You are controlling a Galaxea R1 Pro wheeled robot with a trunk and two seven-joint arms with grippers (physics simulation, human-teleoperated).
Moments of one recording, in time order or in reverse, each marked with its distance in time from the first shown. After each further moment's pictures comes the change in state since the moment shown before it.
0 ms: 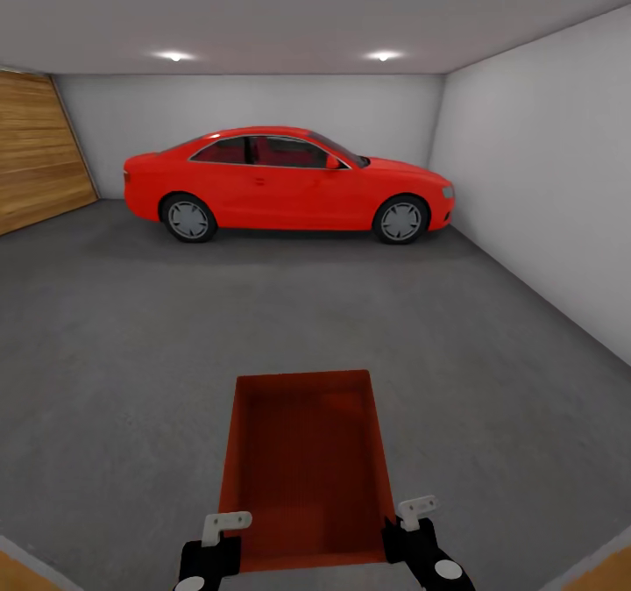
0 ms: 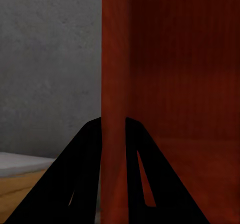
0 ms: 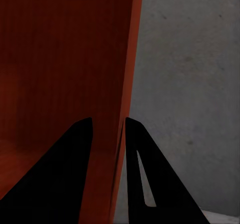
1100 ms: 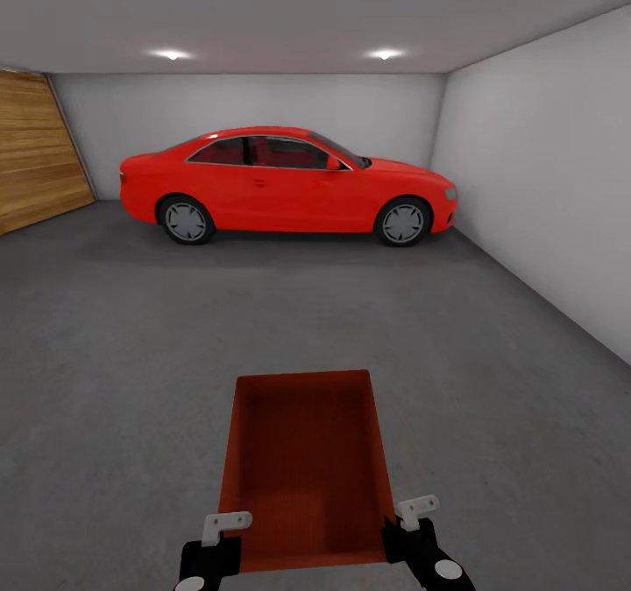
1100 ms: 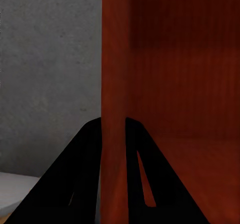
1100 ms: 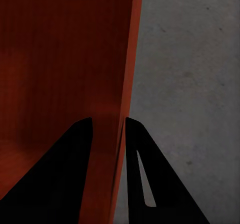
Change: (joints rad) left arm 0.000 -0.001 0.001 0.001 -0.001 -0.001 0.000; right arm 0.000 0.000 0.000 0.000 0.001 0.000 0.000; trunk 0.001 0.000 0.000
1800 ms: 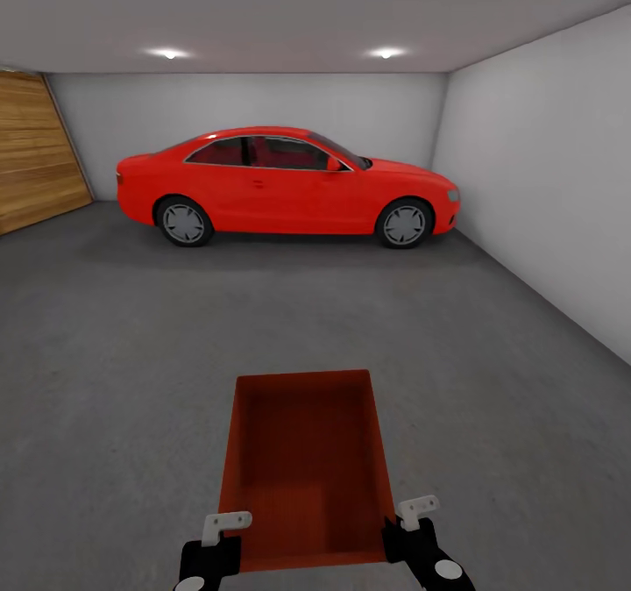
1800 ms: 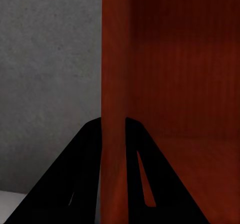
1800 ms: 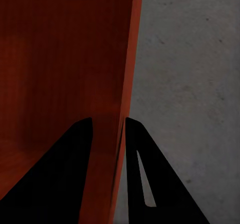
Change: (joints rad) left arm 0.000 0.000 0.000 -0.001 -0.001 0.000 -0.001; right arm 0.000 0.000 0.000 0.000 0.000 -0.001 0.000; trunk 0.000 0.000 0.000
